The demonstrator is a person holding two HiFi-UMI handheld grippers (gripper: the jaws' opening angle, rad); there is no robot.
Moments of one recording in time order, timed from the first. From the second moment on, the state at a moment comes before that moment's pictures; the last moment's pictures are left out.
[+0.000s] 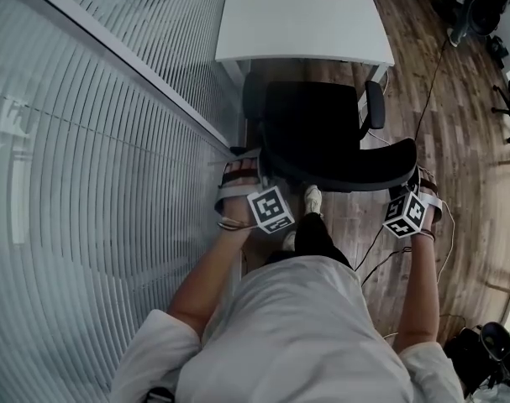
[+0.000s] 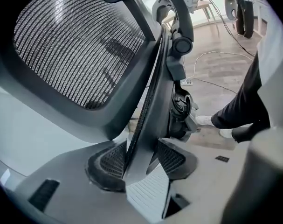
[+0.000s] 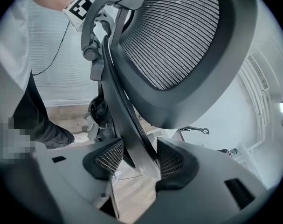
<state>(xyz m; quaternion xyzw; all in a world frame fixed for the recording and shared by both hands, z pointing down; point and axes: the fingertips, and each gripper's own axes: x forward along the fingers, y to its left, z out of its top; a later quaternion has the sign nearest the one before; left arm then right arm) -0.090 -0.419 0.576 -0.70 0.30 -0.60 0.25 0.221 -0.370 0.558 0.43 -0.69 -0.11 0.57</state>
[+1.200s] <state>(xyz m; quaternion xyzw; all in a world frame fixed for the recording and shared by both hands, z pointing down) -0.084 -0.533 0.592 -0.69 0.31 -0.61 0.24 0.230 -0.488 0.573 0.43 -0.68 -0.09 0.58</state>
